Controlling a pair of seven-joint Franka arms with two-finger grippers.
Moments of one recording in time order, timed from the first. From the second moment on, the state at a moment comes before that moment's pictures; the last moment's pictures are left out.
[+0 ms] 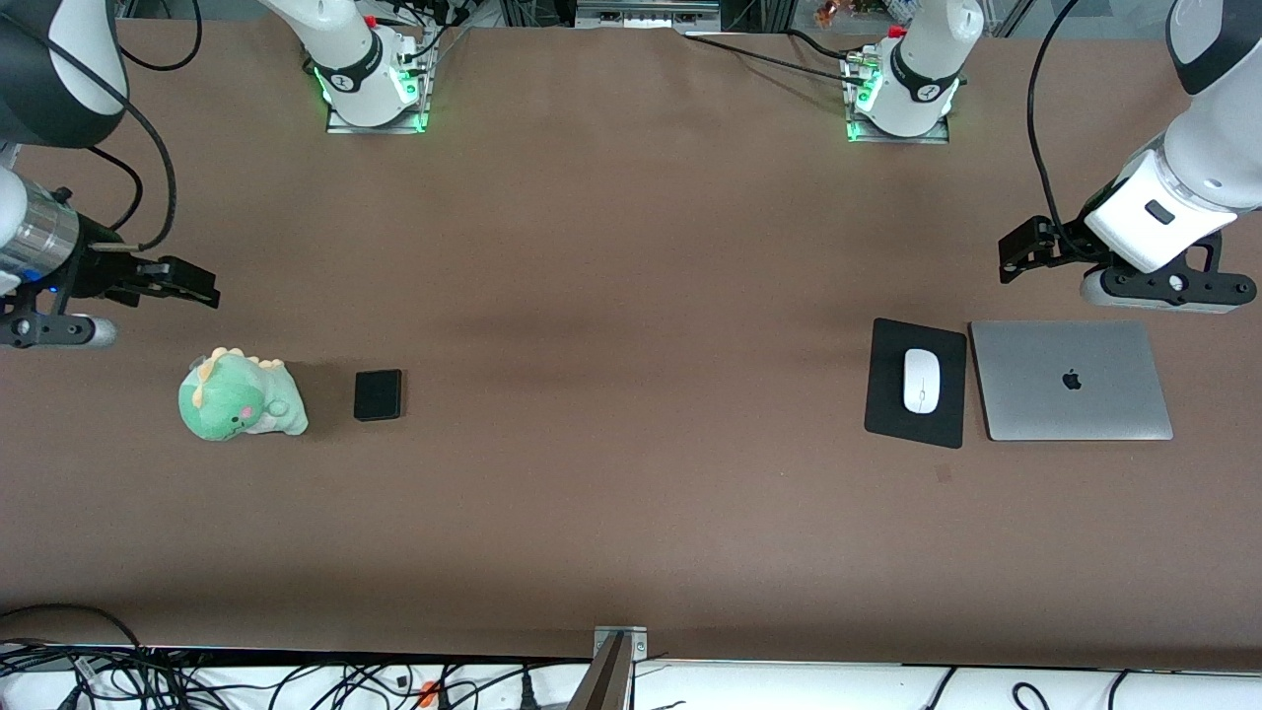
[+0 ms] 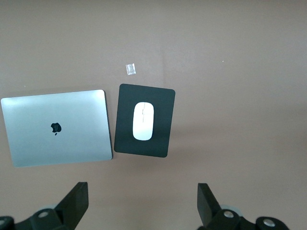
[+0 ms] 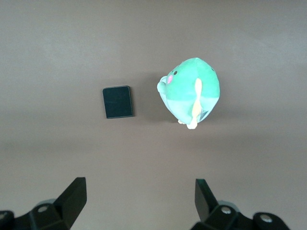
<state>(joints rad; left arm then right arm) -0.03 0.05 -0.08 -1.63 0.00 1.65 -0.05 0.16 0.16 -0.15 -1.56 0.02 1.64 0.01</state>
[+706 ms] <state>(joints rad) -0.03 0.05 -0.08 -1.63 0.00 1.65 -0.05 0.15 0.14 -0.15 -1.52 0.01 1.63 0.01</state>
